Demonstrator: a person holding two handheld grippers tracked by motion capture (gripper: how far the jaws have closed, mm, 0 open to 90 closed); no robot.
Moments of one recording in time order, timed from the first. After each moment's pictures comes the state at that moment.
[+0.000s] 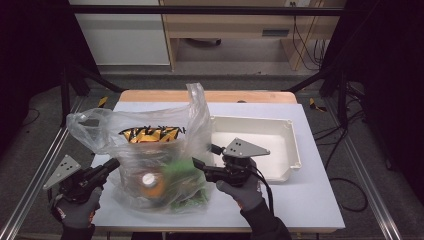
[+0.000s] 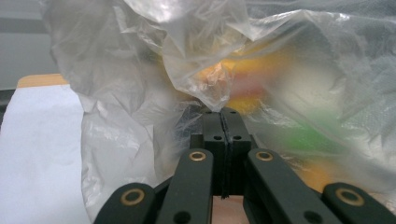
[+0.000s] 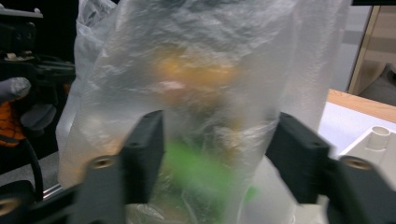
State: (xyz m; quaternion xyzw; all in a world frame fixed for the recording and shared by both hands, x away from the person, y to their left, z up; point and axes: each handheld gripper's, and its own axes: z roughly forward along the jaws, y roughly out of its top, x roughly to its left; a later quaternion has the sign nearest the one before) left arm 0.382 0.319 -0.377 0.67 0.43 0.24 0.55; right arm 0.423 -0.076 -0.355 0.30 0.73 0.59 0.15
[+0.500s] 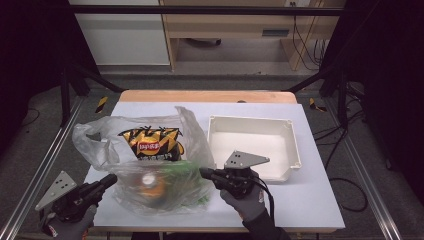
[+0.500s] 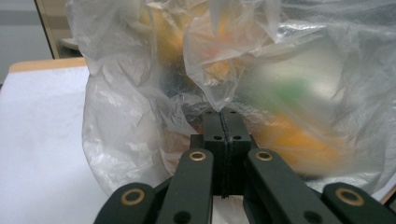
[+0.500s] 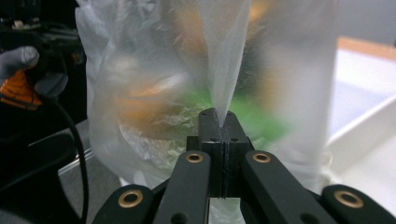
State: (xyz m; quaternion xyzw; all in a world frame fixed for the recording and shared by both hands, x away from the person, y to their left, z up) left arm 0.348 0.322 -0.388 0.70 0.41 0.23 0.54; right arm 0.405 -0.085 -0.374 0.29 0.77 0.56 0.08
